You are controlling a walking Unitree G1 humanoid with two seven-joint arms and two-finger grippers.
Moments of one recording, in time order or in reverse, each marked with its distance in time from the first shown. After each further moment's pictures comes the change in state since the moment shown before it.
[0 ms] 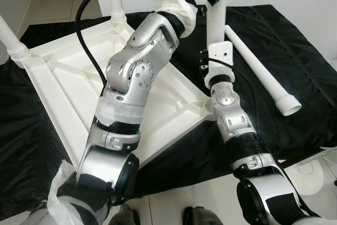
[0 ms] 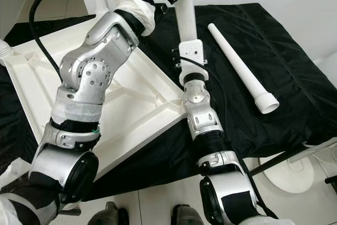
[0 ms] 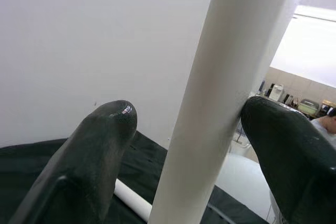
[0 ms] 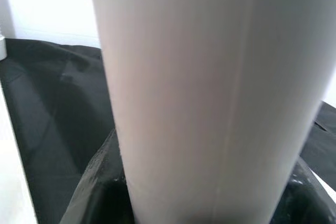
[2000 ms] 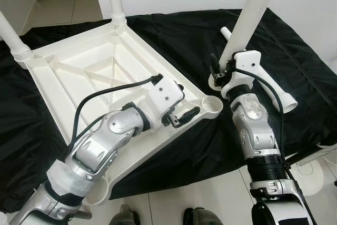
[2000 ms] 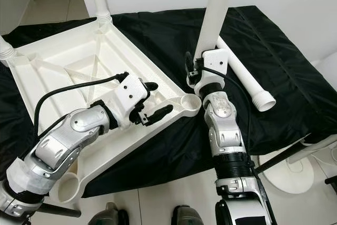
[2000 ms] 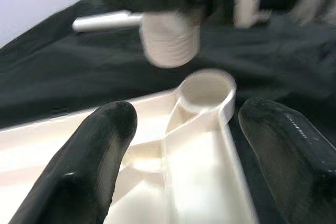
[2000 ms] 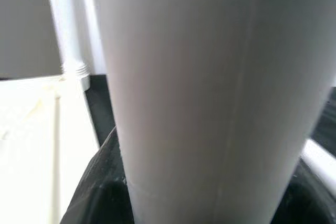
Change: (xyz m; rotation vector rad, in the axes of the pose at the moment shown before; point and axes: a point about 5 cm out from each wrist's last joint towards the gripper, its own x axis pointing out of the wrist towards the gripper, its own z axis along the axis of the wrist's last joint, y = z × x) left arm -0.132 0.024 -0.105 0.559 0.617 -0.274; right arm -0.042 -0.026 0.000 0.165 -0.102 0.271
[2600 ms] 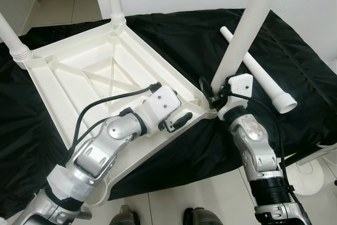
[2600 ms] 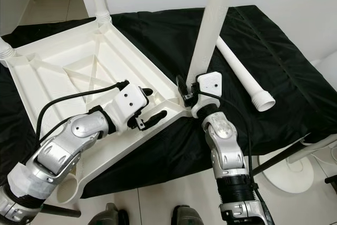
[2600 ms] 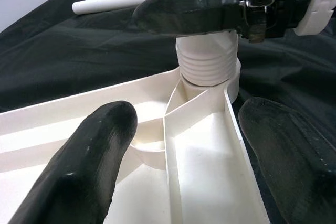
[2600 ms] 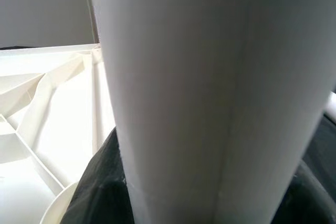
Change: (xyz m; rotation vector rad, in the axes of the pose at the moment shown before) left arm -0.003 -0.004 -0.010 -0.001 0.023 0.013; right arm -0.031 0.009 -0.018 0.023 0.063 0.122
